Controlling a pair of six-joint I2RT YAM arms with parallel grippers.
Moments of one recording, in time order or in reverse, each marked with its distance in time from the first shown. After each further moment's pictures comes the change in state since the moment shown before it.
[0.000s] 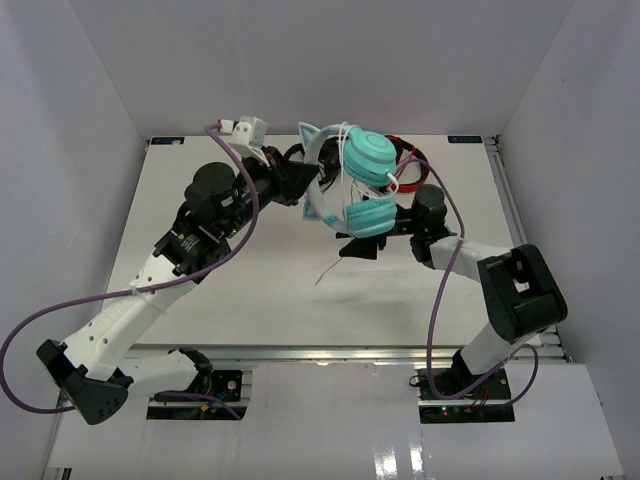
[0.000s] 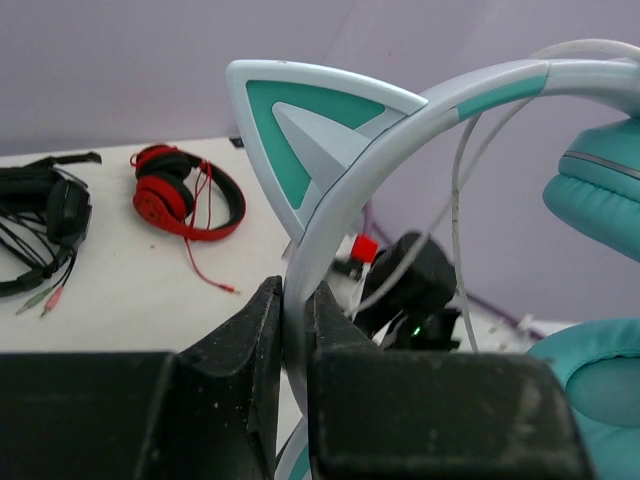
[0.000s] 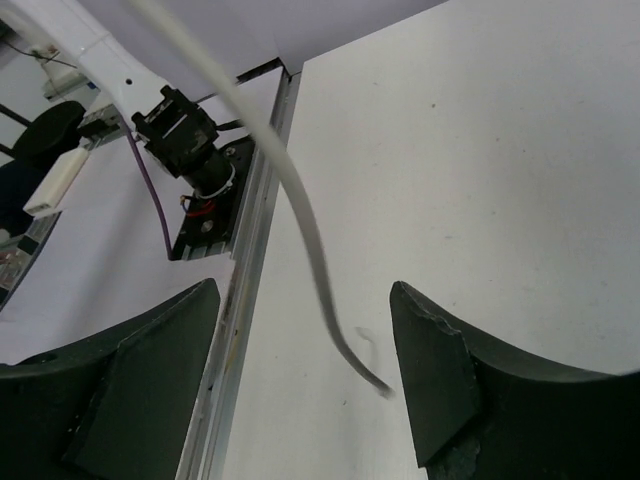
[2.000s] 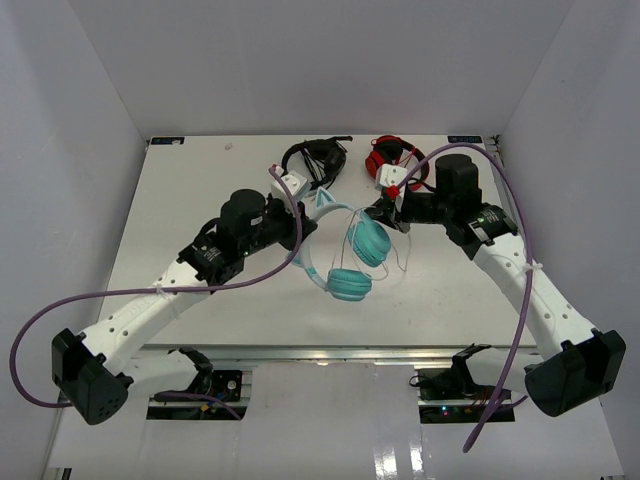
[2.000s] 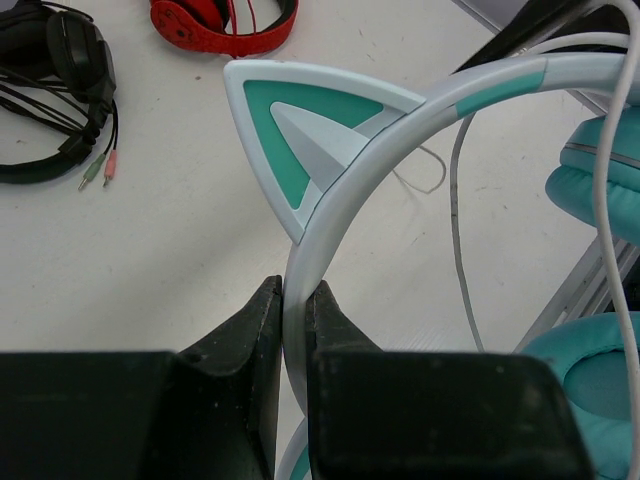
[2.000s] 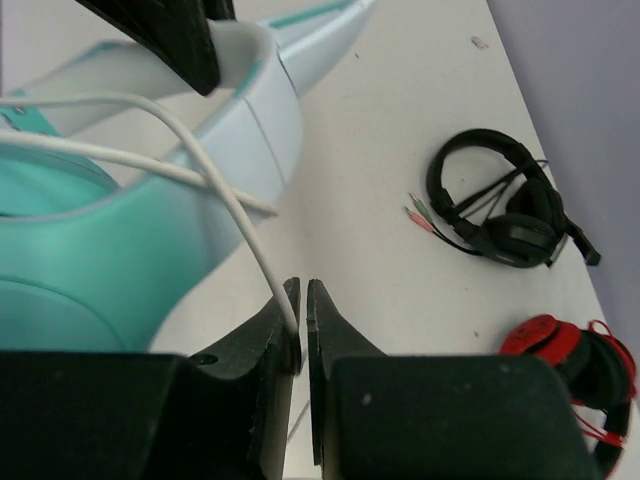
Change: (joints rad) left arm 0.000 -0.004 -0.260 -0.104 0.139 0.365; right arm 0.024 -0.405 0.394 -1.289 0.507 -1.123
